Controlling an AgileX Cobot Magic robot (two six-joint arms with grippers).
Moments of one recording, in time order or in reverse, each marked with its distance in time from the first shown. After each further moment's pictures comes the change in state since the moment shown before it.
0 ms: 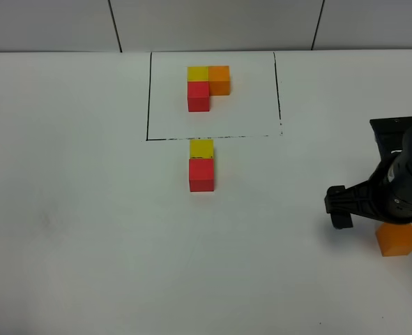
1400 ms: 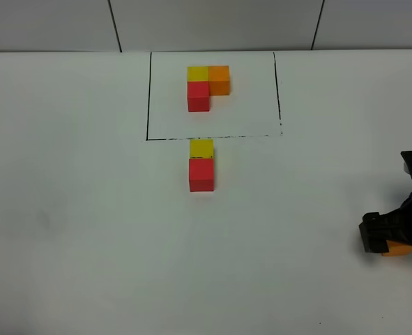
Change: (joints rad) left arm 0.000 0.000 0.000 0.000 0.000 0.000; right arm -0.246 0.069 0.183 0.143 -0.268 -0.375
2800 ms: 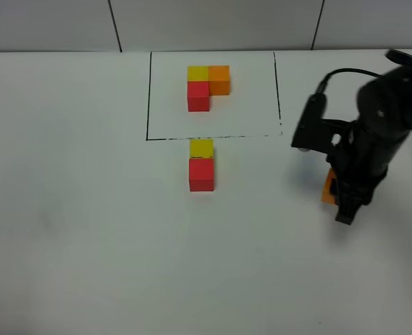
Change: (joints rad) left arm 0.000 0.000 0.000 0.001 0.000 0.000; right arm 0.288 0.218 -0.539 -0.129 0.399 -0.785
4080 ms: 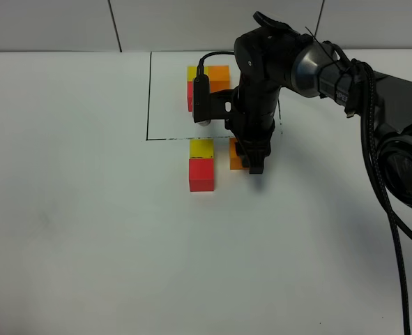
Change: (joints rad) left arm 0.000 0.000 0.000 0.000 0.000 0.000; right arm 0.115 0.538 -0.766 0.136 0.232 -0.322
